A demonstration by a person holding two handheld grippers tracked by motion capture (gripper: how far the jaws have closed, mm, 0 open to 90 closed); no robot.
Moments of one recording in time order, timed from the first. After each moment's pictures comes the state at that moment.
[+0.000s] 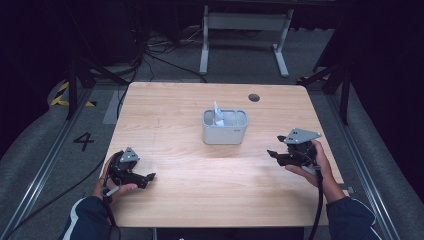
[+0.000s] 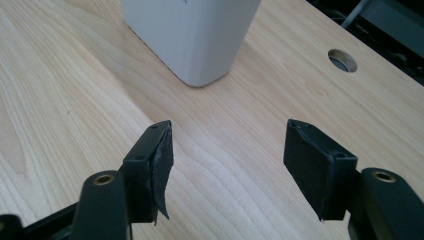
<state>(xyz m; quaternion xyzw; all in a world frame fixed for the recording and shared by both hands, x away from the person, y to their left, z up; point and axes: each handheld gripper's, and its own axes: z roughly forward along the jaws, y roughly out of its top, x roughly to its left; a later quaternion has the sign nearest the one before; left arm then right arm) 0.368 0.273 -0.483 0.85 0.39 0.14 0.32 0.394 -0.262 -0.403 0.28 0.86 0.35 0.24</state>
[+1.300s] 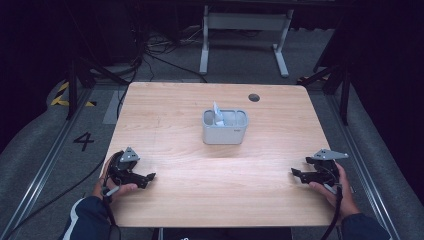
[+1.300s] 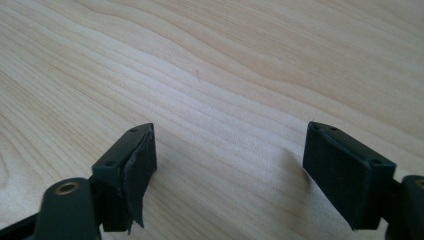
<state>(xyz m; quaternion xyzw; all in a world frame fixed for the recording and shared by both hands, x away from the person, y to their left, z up) 0.368 0.273 -0.483 0.85 0.39 0.14 0.32 0.372 -0.356 -0.482 0.44 0.81 0.34 0.19</state>
